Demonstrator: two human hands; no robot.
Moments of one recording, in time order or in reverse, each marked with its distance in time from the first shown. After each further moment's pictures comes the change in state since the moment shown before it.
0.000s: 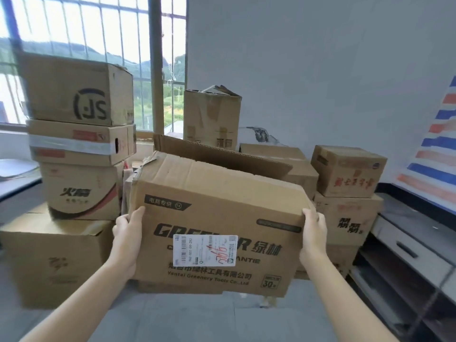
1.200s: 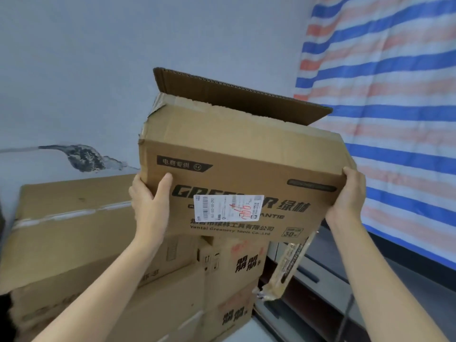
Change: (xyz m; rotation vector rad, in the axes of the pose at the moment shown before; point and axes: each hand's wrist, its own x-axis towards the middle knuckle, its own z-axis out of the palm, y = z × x) left_hand 0.233 0.085 0.727 -0.155 -0.502 0.490; right_hand 0.567 -0.124 -0.163 0.337 0.628 -0.505
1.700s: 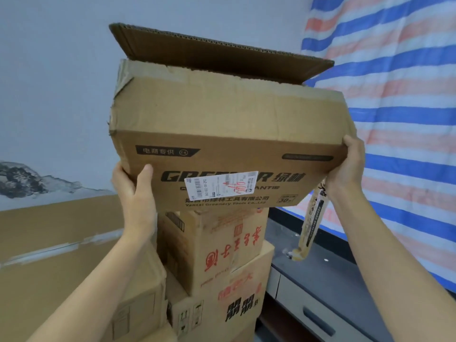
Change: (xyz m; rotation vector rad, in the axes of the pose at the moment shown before) left_hand 0.139 -0.063 0.144 -0.277 0.058 0.143; right_hand 0.195 0.056 0.090 0.164 -0.170 -0.156
